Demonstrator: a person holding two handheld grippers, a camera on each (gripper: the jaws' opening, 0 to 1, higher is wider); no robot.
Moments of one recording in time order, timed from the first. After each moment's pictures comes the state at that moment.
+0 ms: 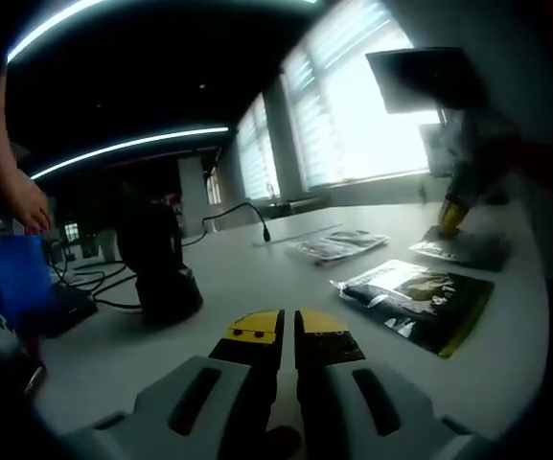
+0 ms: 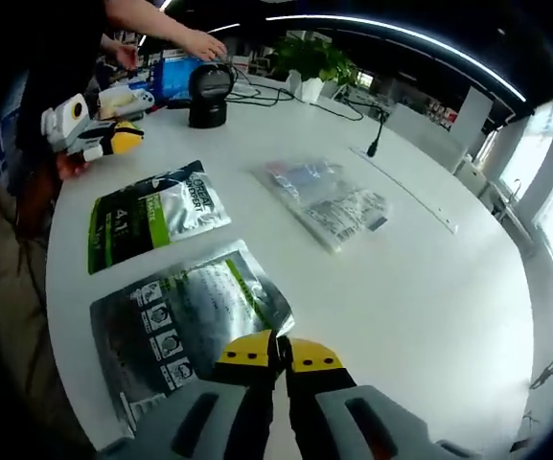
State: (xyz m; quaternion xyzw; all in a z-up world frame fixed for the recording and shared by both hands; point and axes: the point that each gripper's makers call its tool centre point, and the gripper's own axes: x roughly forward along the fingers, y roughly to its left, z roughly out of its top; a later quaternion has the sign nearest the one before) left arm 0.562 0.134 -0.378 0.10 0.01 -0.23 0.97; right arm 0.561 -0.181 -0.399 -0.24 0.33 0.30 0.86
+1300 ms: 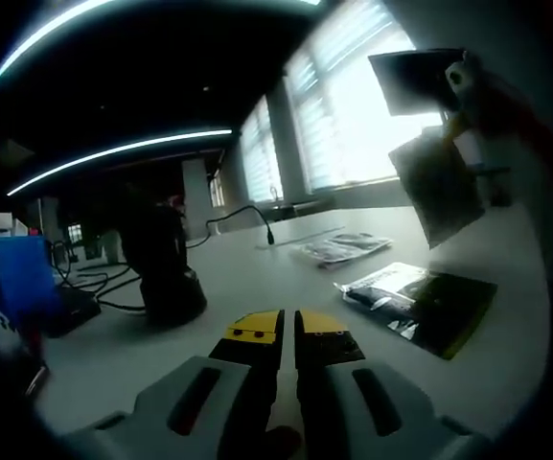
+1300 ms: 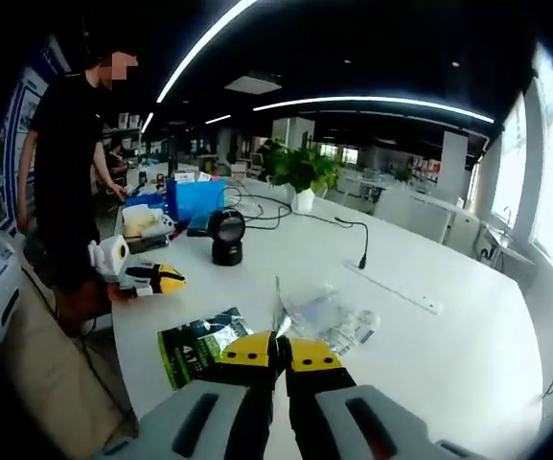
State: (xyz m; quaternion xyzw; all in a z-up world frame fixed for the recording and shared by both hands) left arm 0.560 0.135 -0.373 0.10 0.00 -0.23 0.97; right arm 0.555 -0.148 -0.247 -0.13 0.17 0.35 0.91
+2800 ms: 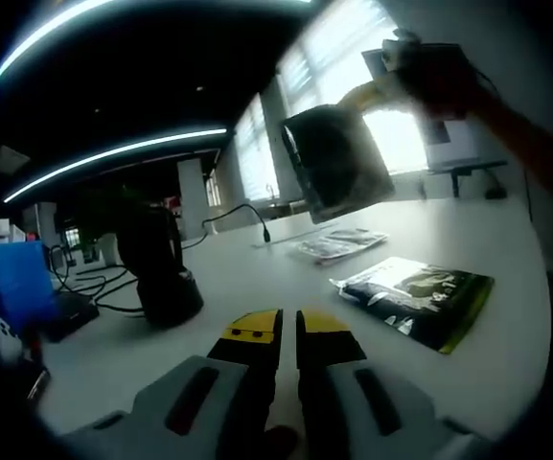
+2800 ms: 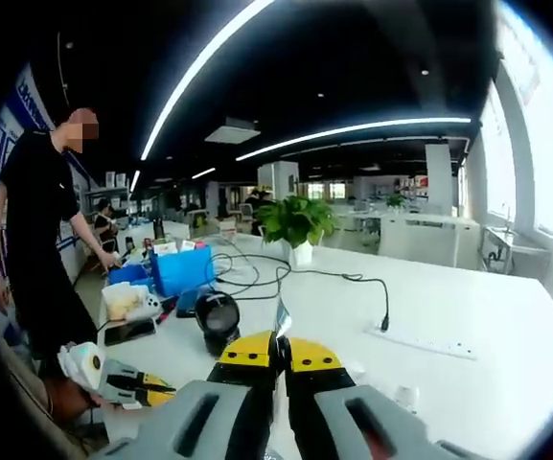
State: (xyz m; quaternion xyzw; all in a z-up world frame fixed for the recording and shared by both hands) left arm 0.560 0.131 -0.376 0.11 0.00 -0.24 0.97; right arm 0.648 -0.047 -0.199 -0.02 0.10 0.34 0.94
